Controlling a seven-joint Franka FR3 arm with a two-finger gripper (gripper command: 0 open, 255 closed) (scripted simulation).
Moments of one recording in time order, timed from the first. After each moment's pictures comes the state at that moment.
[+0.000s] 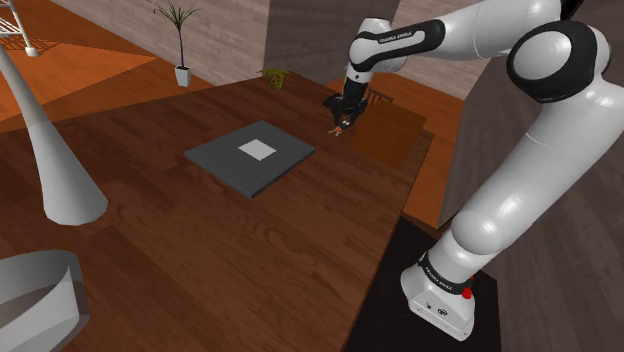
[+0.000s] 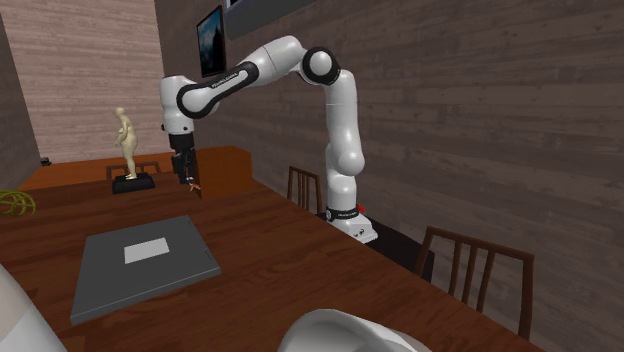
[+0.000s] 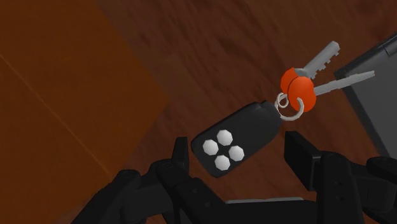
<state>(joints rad) -0.29 0.06 -0.03 -2.00 -0.01 2.04 0.09</state>
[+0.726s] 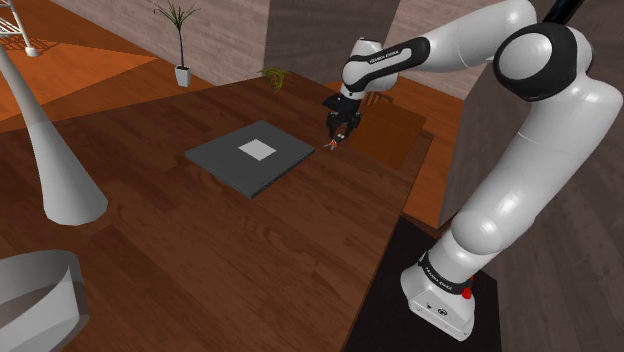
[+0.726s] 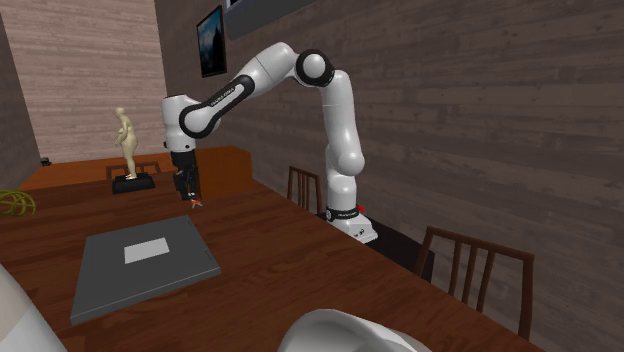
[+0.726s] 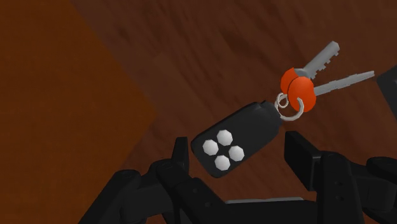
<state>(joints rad) -0.29 0.13 -0.03 -2.07 0.00 2.18 0.09</state>
